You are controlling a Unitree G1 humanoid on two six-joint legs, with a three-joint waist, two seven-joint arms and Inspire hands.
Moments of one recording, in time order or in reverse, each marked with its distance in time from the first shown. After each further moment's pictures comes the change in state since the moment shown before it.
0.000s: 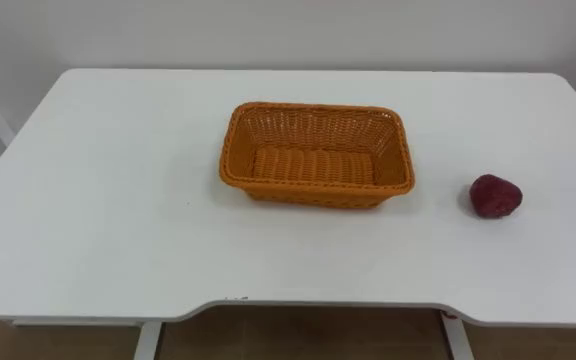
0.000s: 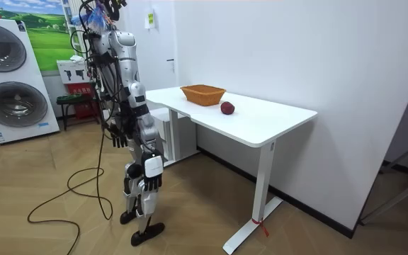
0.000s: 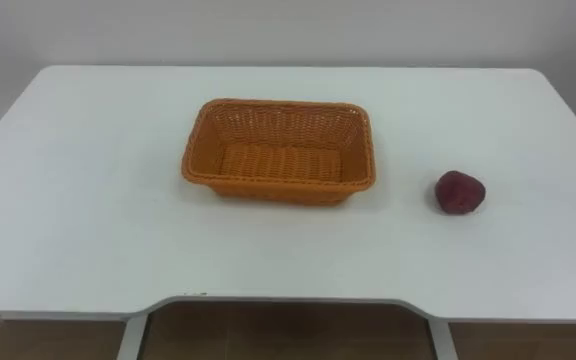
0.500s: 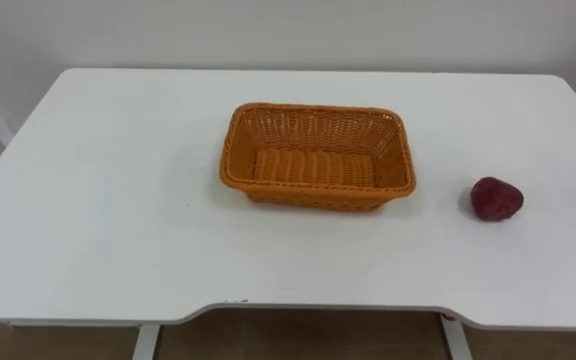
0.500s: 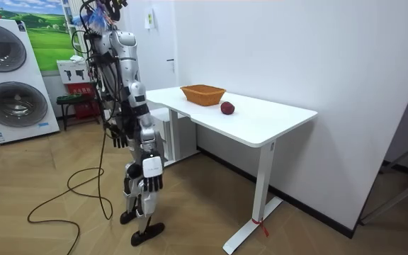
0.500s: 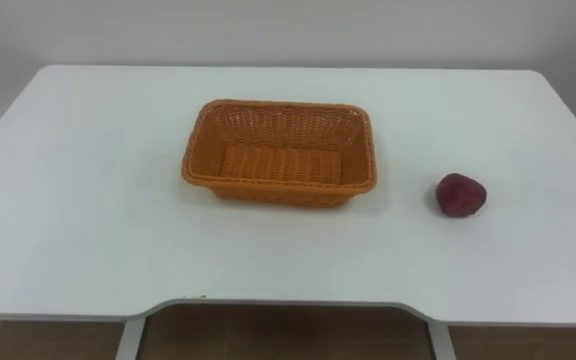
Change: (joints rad) left arm 0.017 -0.015 0.011 0.007 -0.022 -0.011 0.032; right arm 0.036 0.010 -0.092 -0.004 0.374 -0.001 -0.153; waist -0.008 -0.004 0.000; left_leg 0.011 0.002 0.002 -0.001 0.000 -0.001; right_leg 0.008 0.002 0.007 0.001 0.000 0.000
